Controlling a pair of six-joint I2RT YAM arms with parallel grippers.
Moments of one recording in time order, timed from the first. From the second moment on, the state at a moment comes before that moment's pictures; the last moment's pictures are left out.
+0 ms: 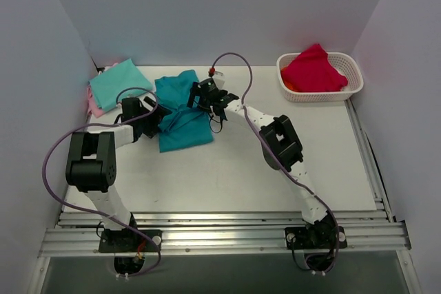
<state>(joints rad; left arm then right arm) -0.04 1.80 0.92 0.19 0.22 -1.00 0.67 2.42 2.00 -0.25 0.21 0.73</state>
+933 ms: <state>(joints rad) 0.10 2.02 1.38 0.05 0.32 -0.97 0.72 2.04 1.54 0.00 0.20 0.76</state>
